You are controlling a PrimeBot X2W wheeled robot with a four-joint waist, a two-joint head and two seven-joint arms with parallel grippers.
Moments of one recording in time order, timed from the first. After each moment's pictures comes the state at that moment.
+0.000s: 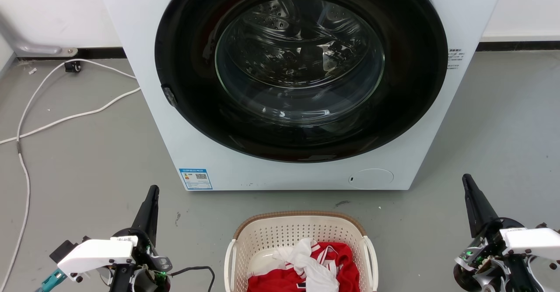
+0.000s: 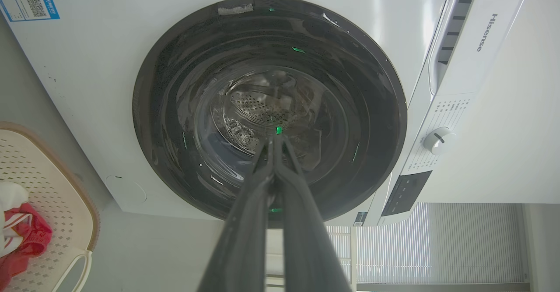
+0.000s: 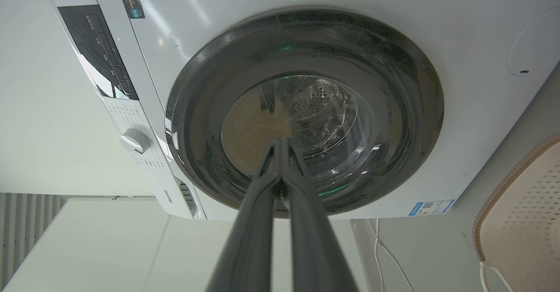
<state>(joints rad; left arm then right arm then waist) -0.10 0.06 0.11 0.25 -1.62 -0.13 0.11 -0.10 -0.06 -0.11 0.25 1.62 0.13 0.11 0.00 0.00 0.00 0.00</state>
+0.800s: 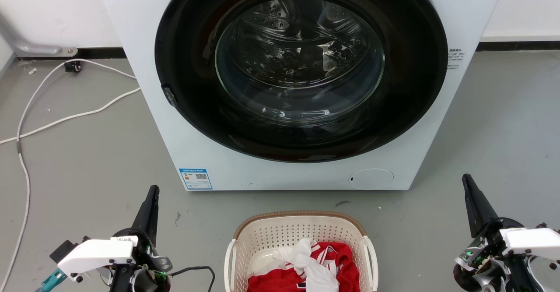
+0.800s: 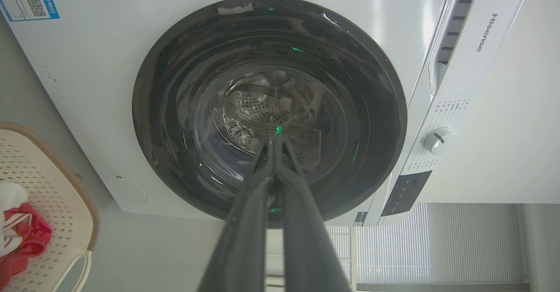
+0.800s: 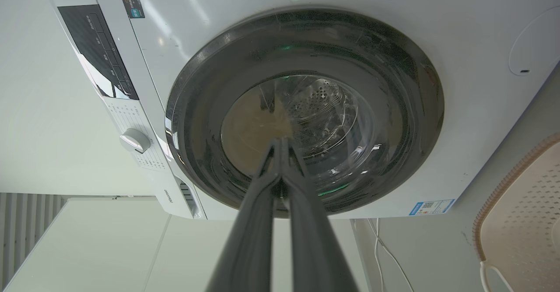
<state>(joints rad) -0.10 0.05 0.11 0.25 -1.62 -0.13 0.11 -0.10 -0.06 -0.11 0.25 1.62 0.13 0.11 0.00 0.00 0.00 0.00</state>
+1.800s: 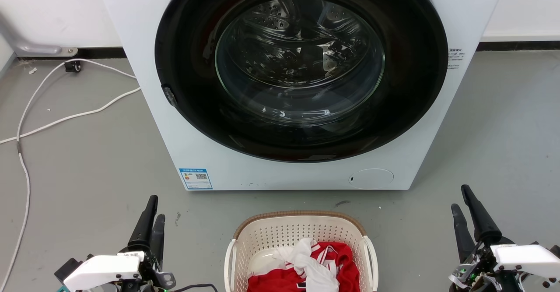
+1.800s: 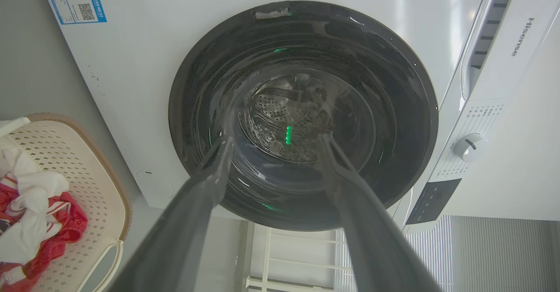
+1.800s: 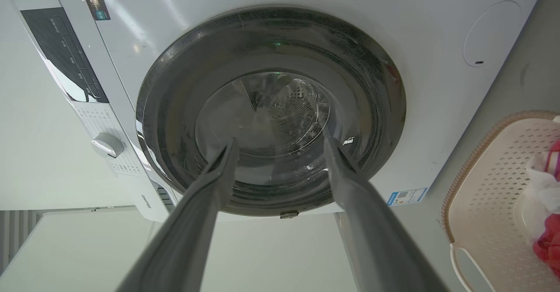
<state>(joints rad) -0.06 0.05 0.10 0.27 -1.59 -0.13 0.08 -0.05 -0.05 -0.08 0.27 1.61 0.13 0.08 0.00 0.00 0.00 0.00</state>
